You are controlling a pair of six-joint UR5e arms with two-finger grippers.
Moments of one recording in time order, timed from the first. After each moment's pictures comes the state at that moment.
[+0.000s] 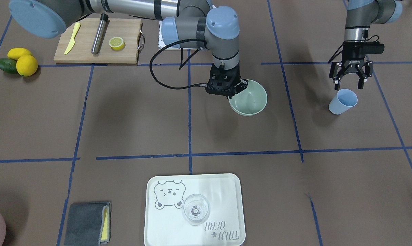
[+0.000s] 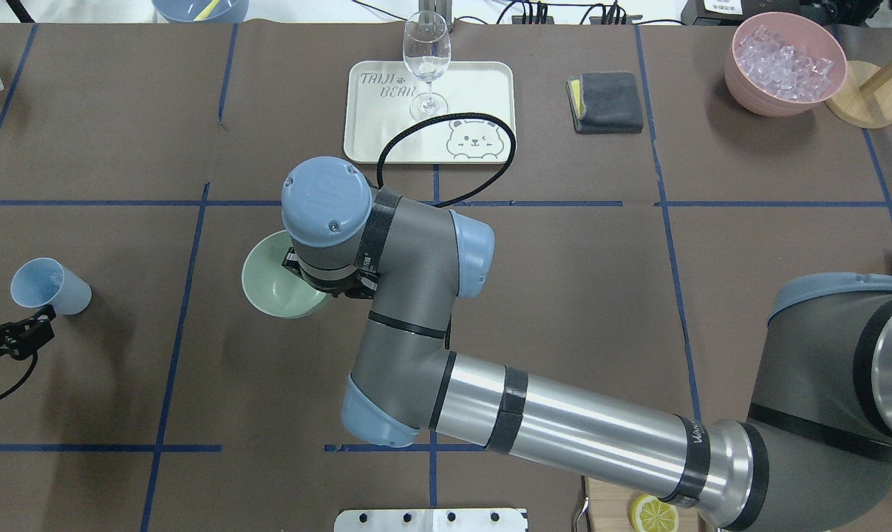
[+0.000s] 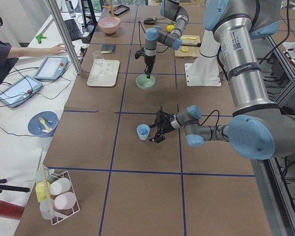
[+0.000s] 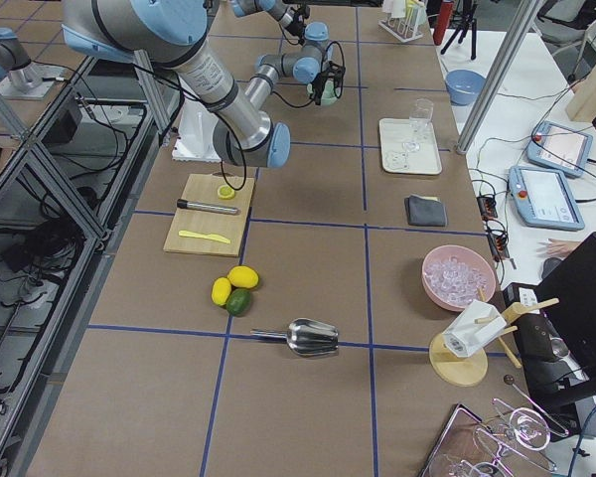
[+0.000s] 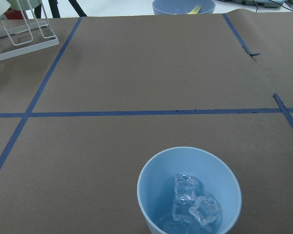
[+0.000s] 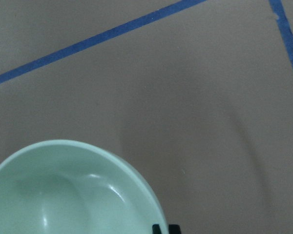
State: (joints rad) left arm -0.30 -1.13 -1.77 -2.73 -0.94 -1.31; right arm 0.41 -0.50 1.25 -1.41 1.83 1.64
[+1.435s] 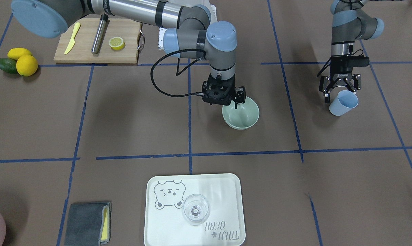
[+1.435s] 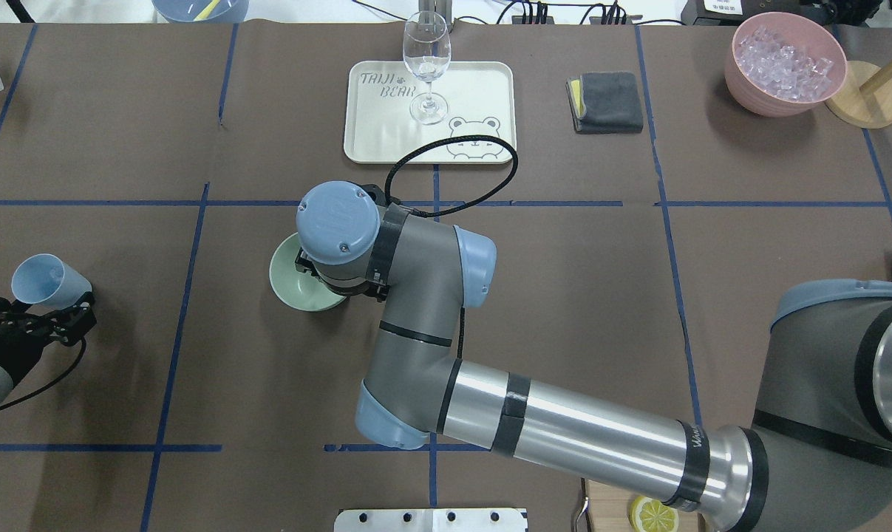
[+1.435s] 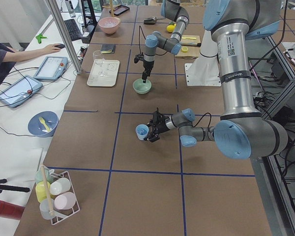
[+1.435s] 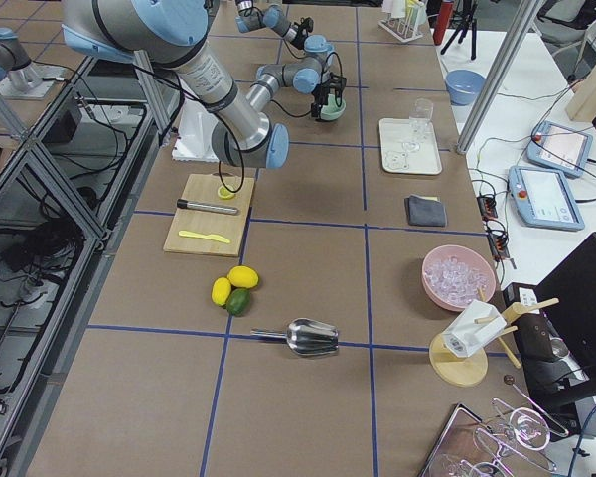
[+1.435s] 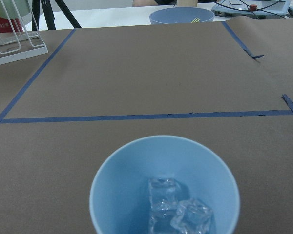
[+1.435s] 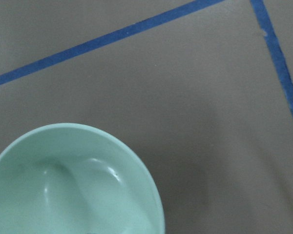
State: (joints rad) left arm -0.30 -1.28 -1.64 -2.73 -0.86 -1.30; right arm 0.40 -0.55 1.27 -1.40 1.77 1.63
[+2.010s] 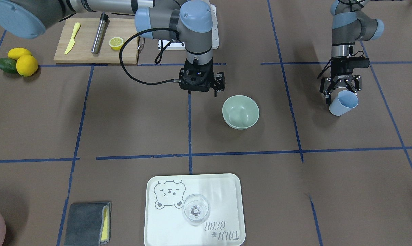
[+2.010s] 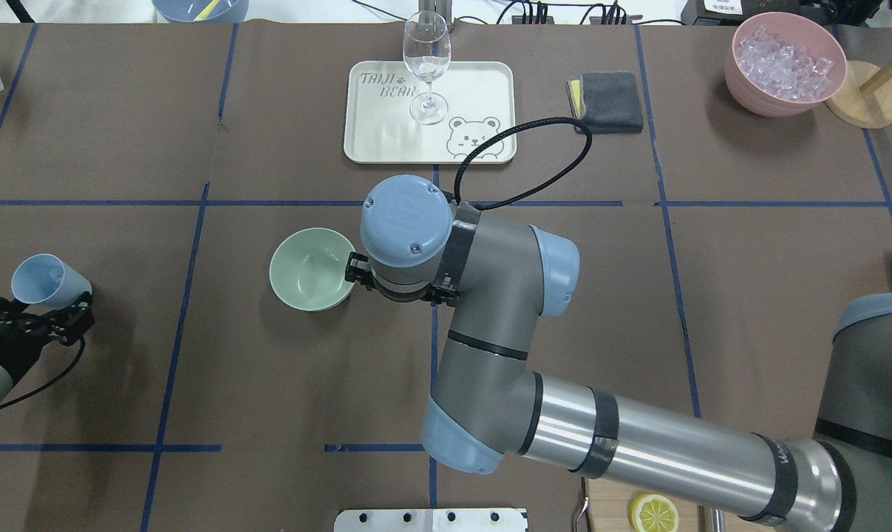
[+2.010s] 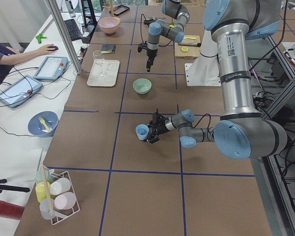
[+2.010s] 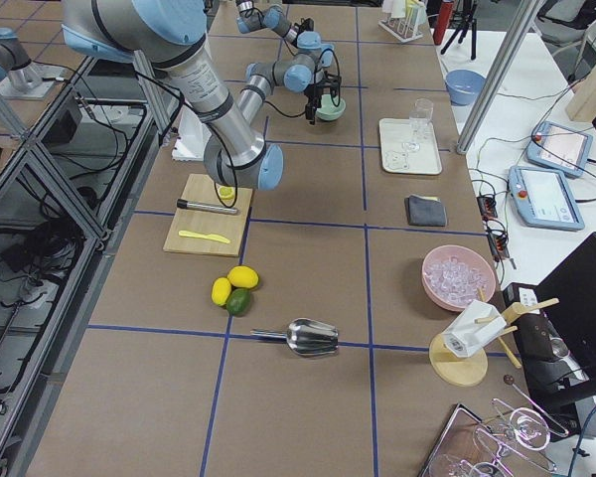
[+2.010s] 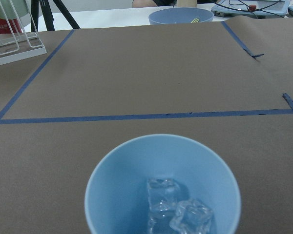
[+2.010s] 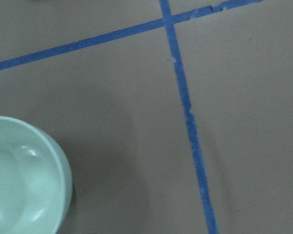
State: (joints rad) left arm -0.31 -1.28 -1.62 -2.73 -0.86 -1.30; right arm 0.43 -0.73 1.58 -1.59 1.78 1.50
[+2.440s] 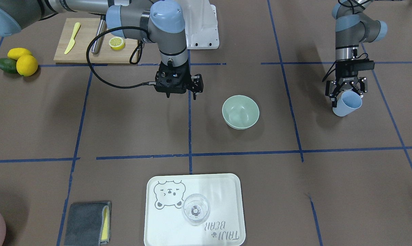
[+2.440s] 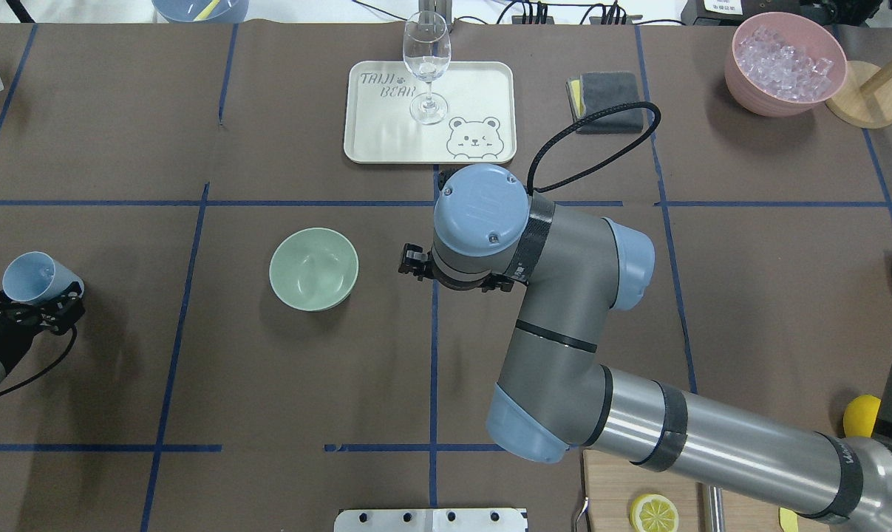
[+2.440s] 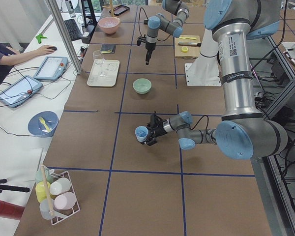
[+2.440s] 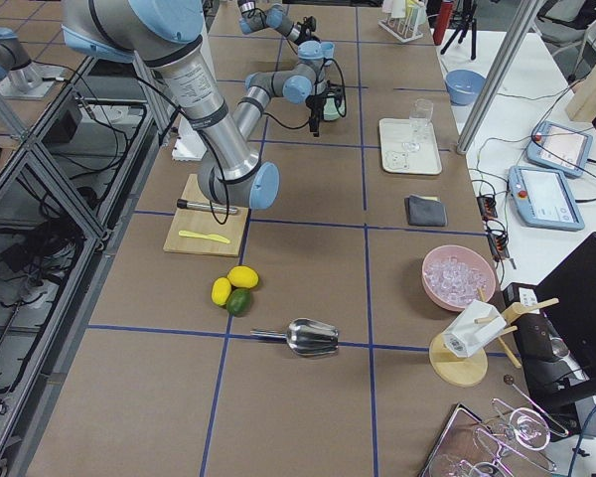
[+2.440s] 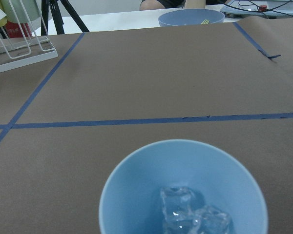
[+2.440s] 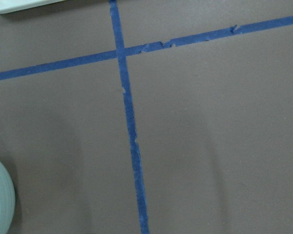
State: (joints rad) left arm -0.35 -1.30 -1.60 -2.74 -0.86 -1.27; right arm 0.47 -0.82 1.67 -1.60 1.78 1.42
